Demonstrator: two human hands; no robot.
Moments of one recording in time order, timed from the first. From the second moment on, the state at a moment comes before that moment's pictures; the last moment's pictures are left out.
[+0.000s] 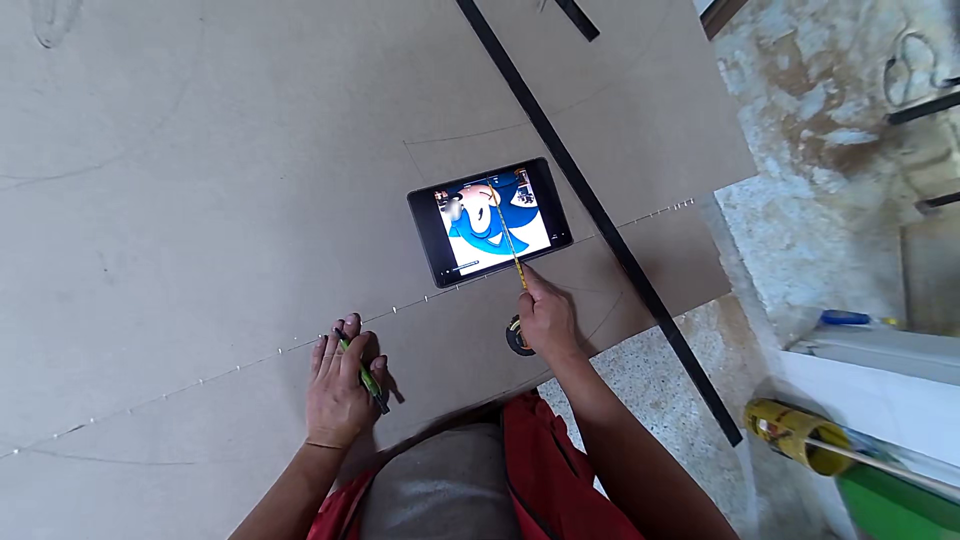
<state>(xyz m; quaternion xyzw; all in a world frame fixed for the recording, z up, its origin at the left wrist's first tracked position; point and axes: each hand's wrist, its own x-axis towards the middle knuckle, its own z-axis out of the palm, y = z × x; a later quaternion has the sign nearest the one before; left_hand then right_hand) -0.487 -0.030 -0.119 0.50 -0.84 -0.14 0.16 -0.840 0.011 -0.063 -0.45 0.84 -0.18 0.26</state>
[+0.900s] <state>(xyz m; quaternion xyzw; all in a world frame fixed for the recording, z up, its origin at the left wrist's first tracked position) -0.424 0.016 -0.019 0.59 -0.50 -0.54 0.32 -0.782 0.018 -0.030 -0.64 0.51 0.01 0.58</state>
